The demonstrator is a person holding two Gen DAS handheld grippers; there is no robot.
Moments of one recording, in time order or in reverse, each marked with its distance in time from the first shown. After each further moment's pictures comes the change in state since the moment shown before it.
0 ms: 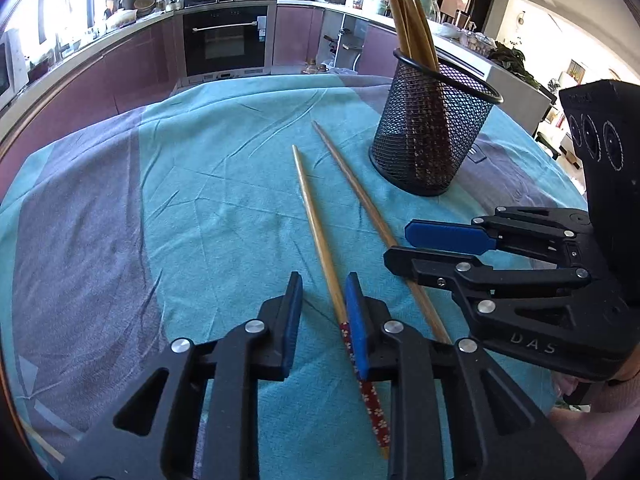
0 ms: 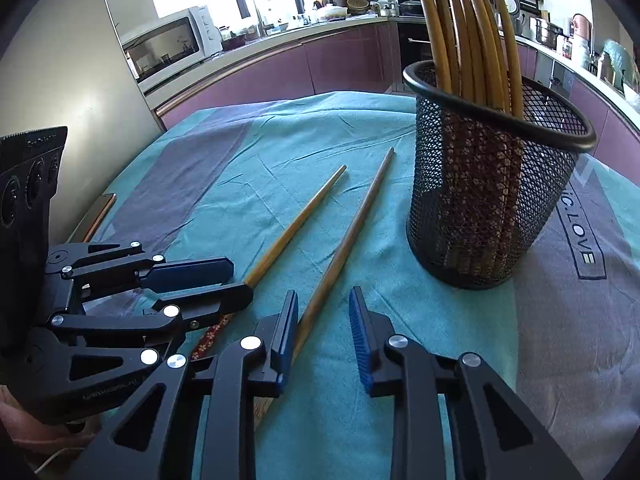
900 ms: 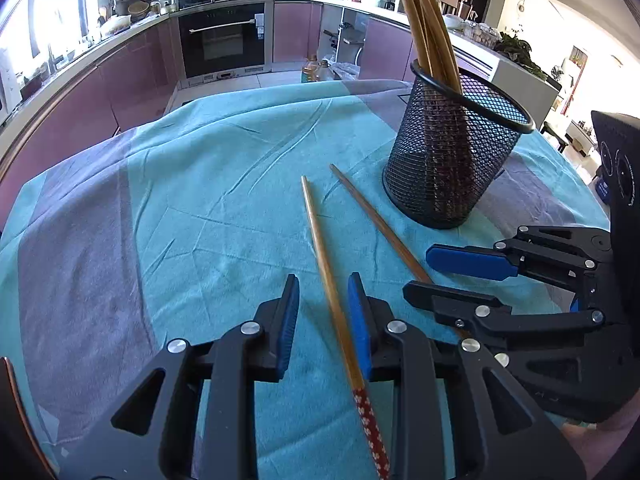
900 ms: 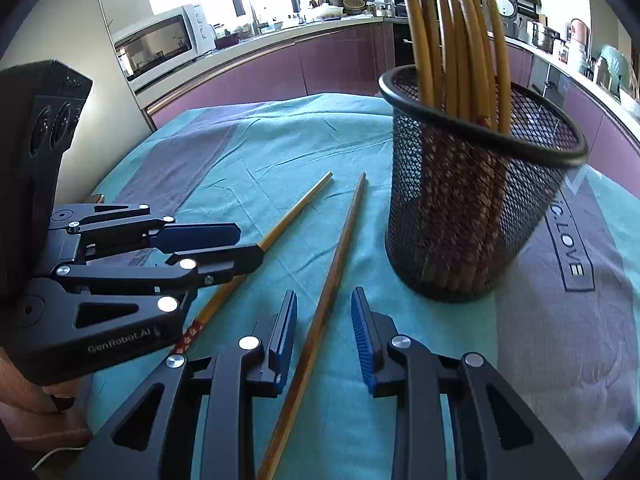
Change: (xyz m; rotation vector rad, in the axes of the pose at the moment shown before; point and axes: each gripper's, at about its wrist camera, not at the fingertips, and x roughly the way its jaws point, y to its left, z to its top) left arm 0.021 0.001 0.040 0.040 0.029 0.033; right arm 0.005 -0.005 0.009 -0.036 0.002 -0.062
